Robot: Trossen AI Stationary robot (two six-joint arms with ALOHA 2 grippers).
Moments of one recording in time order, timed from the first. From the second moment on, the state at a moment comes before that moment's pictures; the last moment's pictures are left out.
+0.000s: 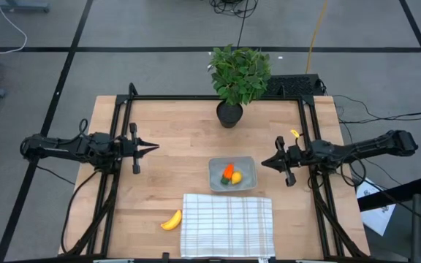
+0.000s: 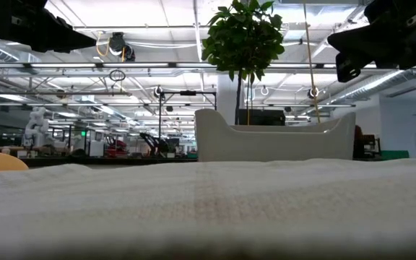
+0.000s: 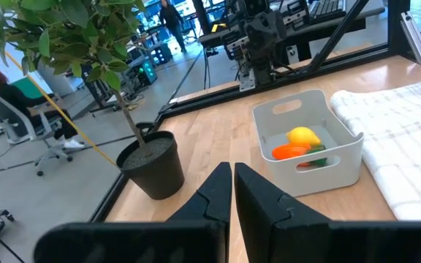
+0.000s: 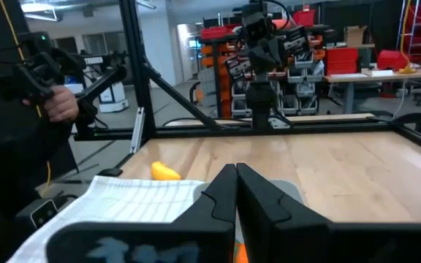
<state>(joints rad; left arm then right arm) -0.10 0.29 0.31 -0.15 -0.24 0.30 0.11 0.55 0.06 0.53 -0.05 0.11</state>
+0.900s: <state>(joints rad) -0.10 0.29 0.31 -0.15 -0.29 0.27 0.11 0.55 0.06 0.50 -0.05 0.05</state>
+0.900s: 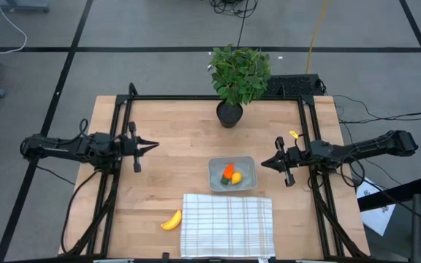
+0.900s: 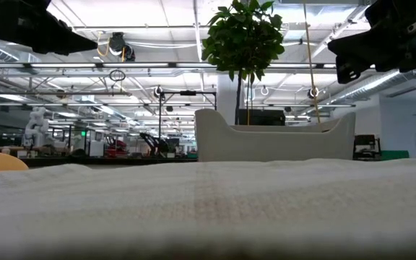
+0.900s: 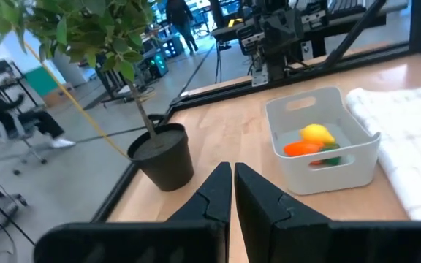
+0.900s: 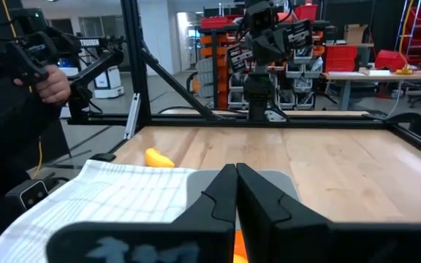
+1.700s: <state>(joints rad) -0.30 0.69 0.67 -0.50 -0.24 -0.13 0.11 0.55 0.06 0.47 -0.05 0.04</state>
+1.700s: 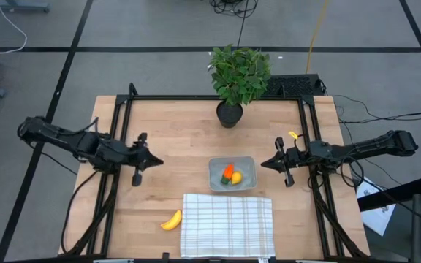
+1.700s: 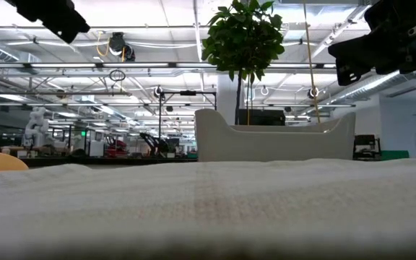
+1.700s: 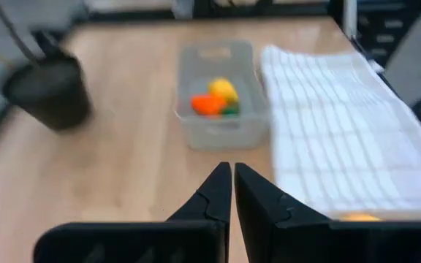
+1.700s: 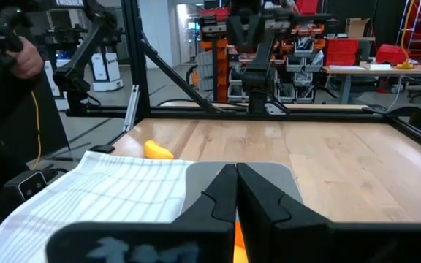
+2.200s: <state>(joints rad) -0.45 0.97 0.70 -0.49 -0.12 -0.54 0.11 0.55 0.06 0.48 -0.05 0.04</state>
